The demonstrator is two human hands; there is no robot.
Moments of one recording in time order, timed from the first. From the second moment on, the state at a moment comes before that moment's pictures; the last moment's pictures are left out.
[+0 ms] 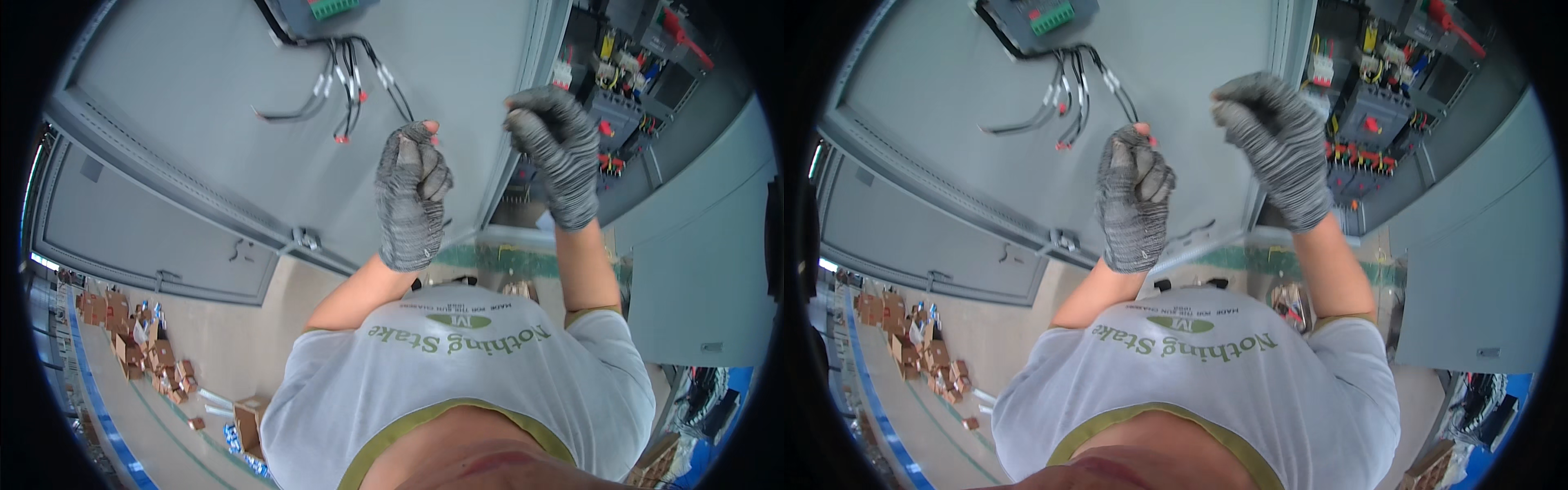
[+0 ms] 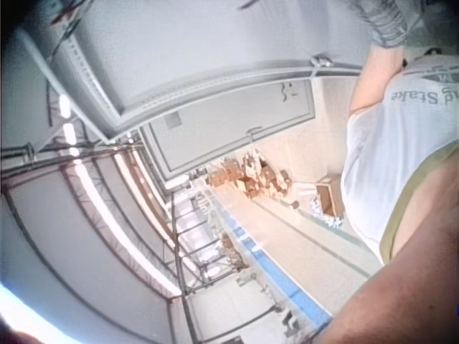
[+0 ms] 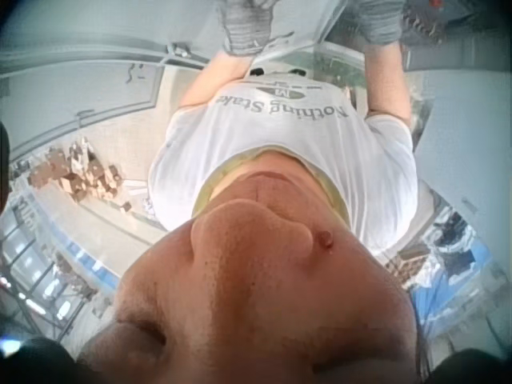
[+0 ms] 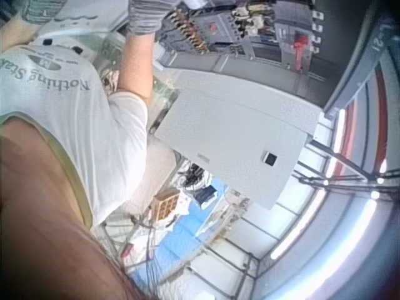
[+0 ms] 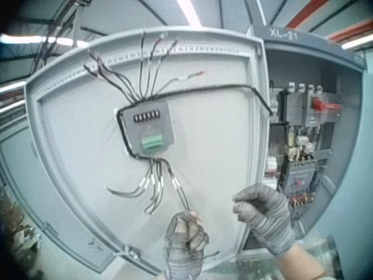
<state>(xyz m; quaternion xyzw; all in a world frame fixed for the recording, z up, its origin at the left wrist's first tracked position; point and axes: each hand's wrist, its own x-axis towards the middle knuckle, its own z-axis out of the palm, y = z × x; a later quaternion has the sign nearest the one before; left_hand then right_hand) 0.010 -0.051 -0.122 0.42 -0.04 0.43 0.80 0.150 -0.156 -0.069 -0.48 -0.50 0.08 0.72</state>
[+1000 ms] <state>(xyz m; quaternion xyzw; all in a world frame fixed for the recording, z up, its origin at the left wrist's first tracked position) -0.055 -0.041 -0.179 0.08 -0.10 0.30 0.95 0.046 -0.120 -0.169 -0.63 -0.60 0.04 0.49</state>
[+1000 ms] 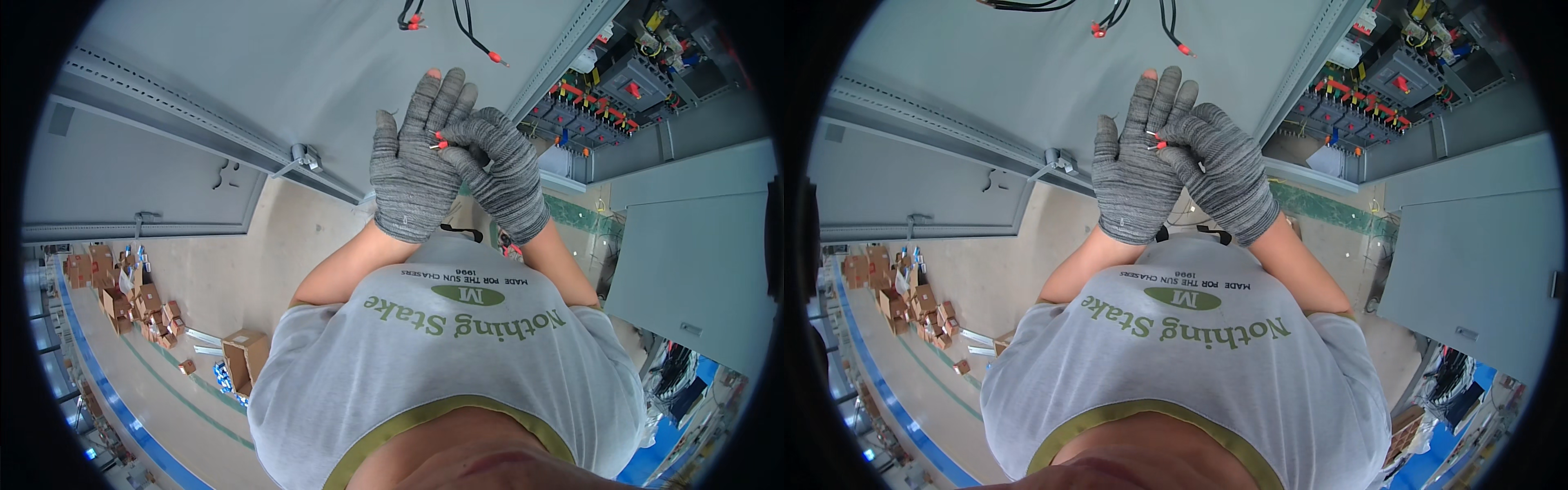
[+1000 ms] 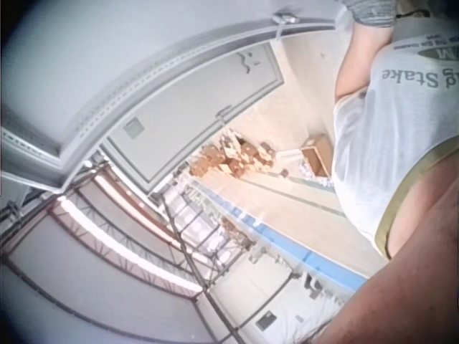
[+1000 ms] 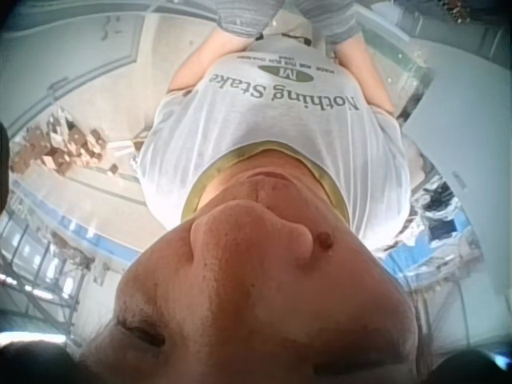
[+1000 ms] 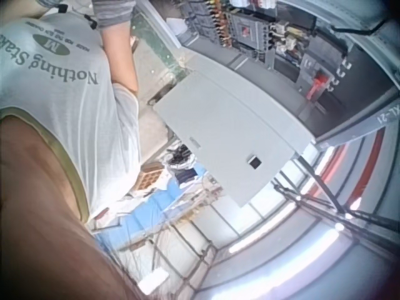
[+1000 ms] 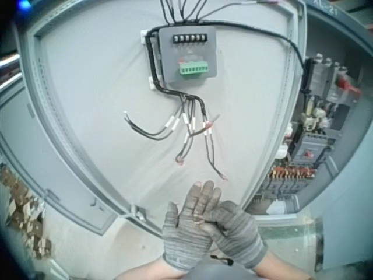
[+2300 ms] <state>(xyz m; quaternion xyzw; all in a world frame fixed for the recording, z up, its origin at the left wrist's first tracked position) -0.086 0.053 -0.064 0.64 0.03 0.51 0.58 0.000 -0.147 -0.029 -0.41 -0.53 0.09 0.74</state>
